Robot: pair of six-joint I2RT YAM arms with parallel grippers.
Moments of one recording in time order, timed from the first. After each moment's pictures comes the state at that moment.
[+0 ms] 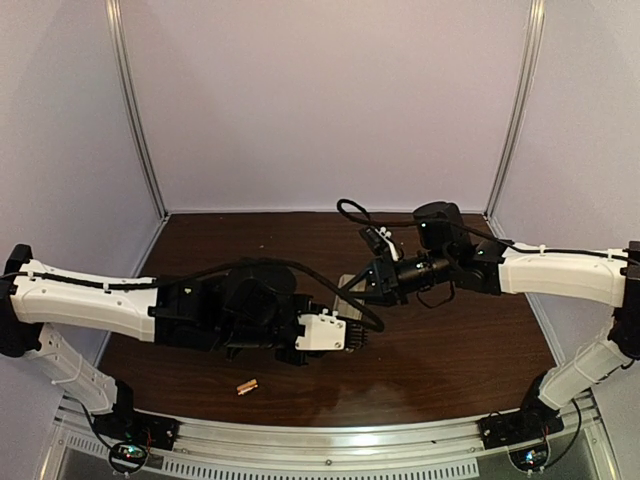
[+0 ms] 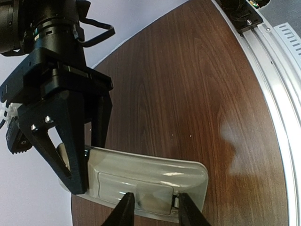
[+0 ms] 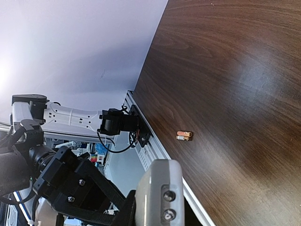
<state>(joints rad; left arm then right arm) -1.32 1.43 1.05 -0.20 -0.17 0.71 0.78 1.43 0.98 -0.06 -0.72 0.85</state>
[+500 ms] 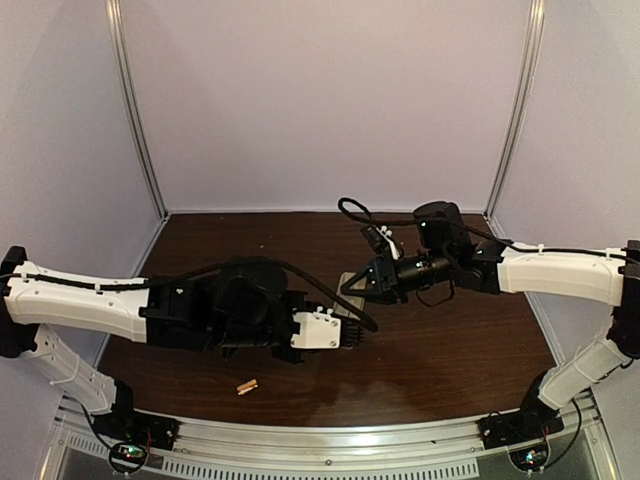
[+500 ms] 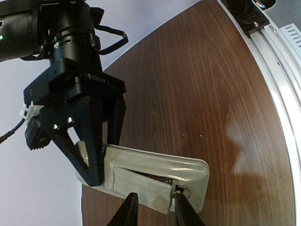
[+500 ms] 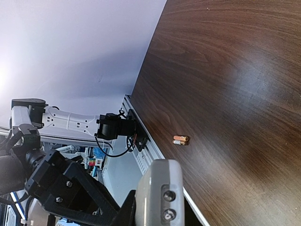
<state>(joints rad) -1.33 1.40 1.04 -0.18 -0.21 0.74 0.77 1.44 0.98 -0.05 -0.71 0.84</state>
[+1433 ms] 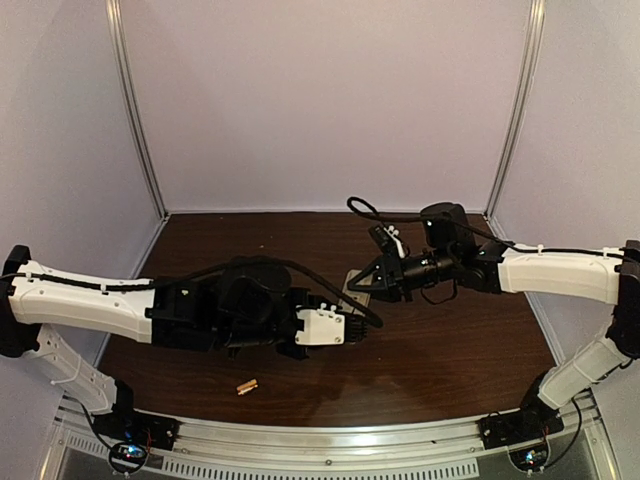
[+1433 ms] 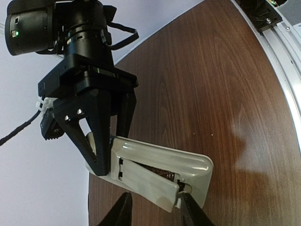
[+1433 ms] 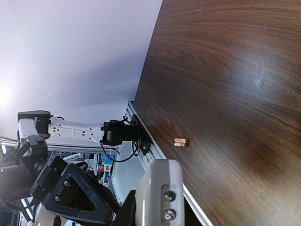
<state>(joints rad) -1.32 1.42 1.04 -0.14 -0.25 0.74 0.70 1.44 0.94 0.00 -0.75 0.91</state>
